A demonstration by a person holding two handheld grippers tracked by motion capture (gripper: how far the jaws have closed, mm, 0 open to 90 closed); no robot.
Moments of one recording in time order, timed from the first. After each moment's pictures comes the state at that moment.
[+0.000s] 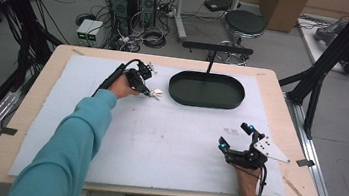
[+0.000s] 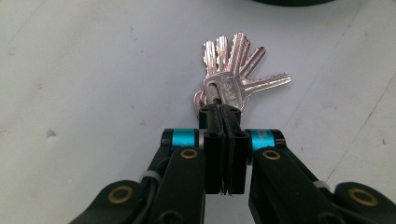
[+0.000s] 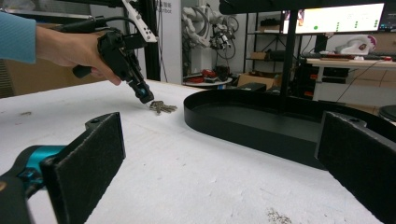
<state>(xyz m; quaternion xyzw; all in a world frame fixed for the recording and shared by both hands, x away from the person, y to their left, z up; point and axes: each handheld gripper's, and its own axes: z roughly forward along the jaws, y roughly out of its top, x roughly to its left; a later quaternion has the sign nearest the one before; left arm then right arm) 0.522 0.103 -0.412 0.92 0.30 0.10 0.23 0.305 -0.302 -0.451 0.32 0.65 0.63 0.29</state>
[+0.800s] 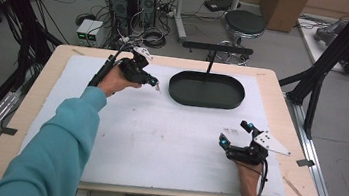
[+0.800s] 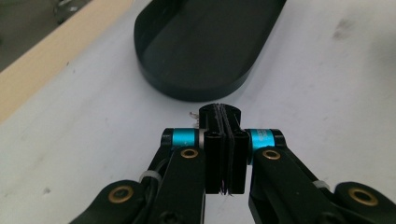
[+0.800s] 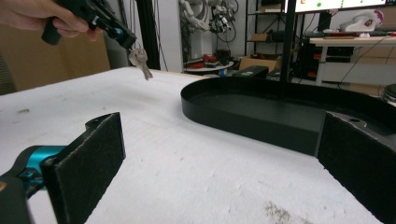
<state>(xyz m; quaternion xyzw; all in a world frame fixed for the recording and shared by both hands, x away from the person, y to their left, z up) 0.483 0.116 -0.338 0.87 0.26 0.06 0.42 0.315 -0.303 -0.442 0.34 0.66 0.61 0.26</state>
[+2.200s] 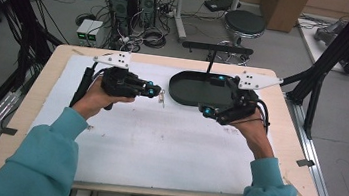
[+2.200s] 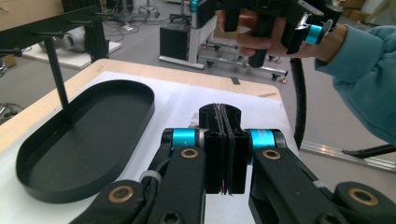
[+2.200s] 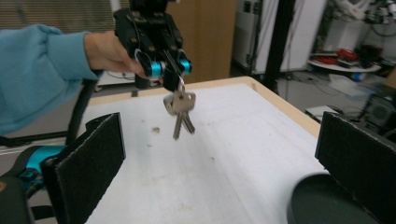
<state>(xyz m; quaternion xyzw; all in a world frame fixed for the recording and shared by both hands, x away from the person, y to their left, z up) 0.390 0.132 -0.299 0.78 0.11 0.01 0.61 0.374 -0.222 -0.286 0.12 0.78 0.61 0.09</state>
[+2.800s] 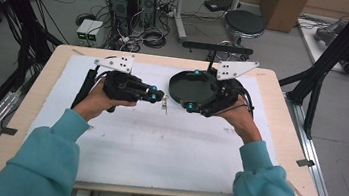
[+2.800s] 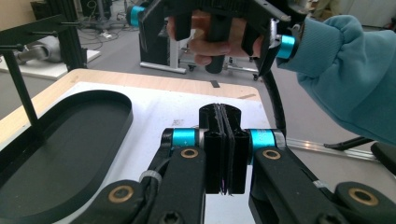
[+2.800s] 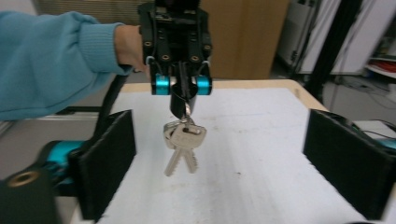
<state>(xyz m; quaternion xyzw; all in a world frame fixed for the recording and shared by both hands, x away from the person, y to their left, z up) 0.385 0.125 -0.299 0.78 0.07 -0.01 0.62 0.397 -0.179 -0.278 0.03 0.81 0.59 0.03</state>
